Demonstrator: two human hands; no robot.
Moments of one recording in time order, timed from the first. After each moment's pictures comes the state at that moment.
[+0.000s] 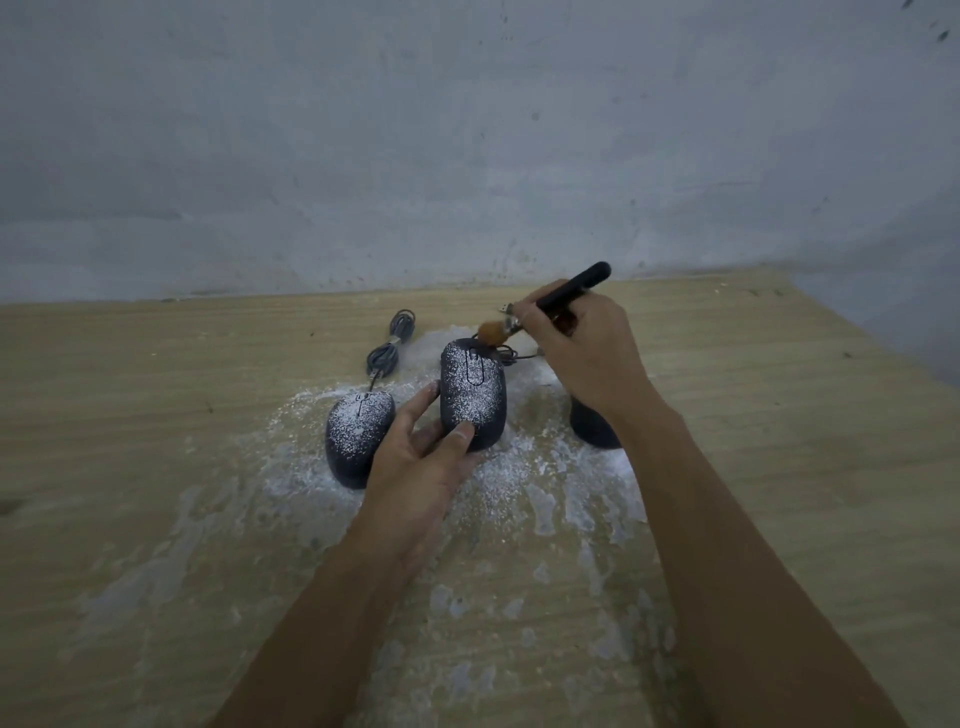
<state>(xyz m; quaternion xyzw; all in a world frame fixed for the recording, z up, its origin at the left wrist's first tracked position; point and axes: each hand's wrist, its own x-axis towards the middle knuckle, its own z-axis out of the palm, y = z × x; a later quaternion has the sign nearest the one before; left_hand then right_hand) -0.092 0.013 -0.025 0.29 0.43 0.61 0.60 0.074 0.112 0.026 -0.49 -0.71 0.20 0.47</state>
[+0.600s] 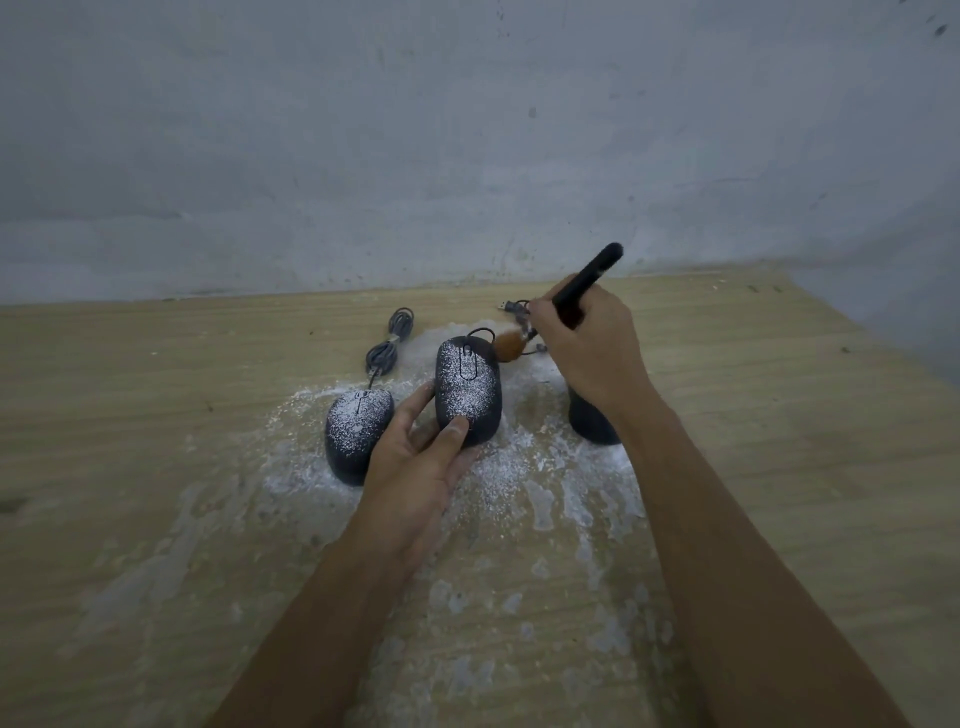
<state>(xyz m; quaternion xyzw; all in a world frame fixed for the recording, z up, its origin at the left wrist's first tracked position) -0.091 0.012 -0.024 0.28 0.43 0.61 0.61 0.076 0.115 0.023 -0.50 -0.67 0.22 0.49</state>
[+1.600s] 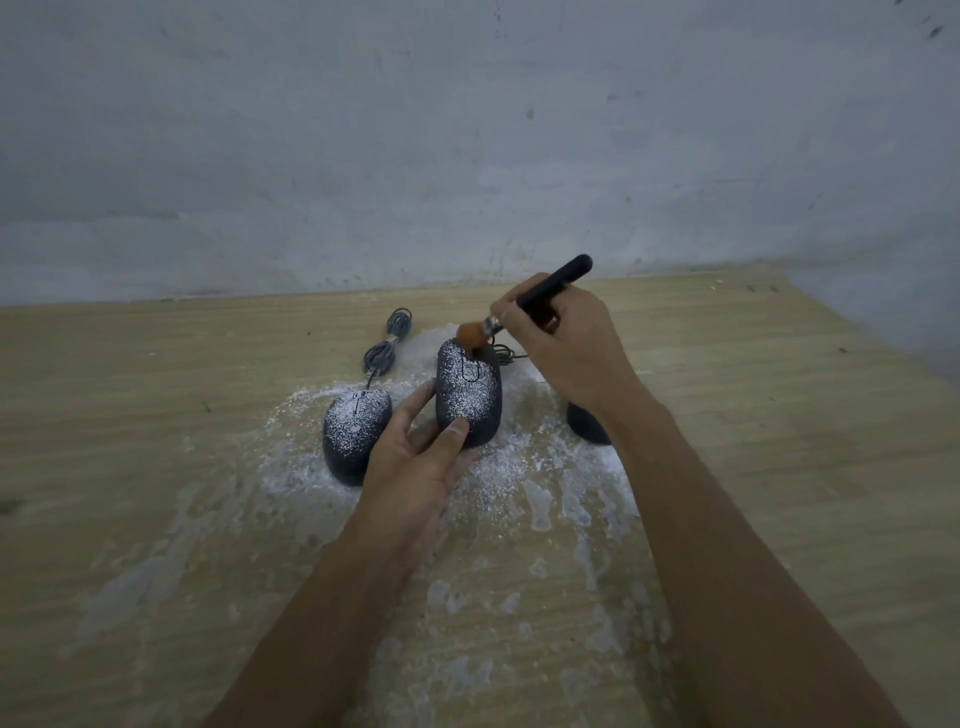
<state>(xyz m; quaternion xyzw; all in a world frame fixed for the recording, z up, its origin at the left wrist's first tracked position) -0.091 0.013 -0.025 0.28 0.43 0.61 0.60 0.064 0.106 0.032 -0.46 -0.72 0.22 0.46</state>
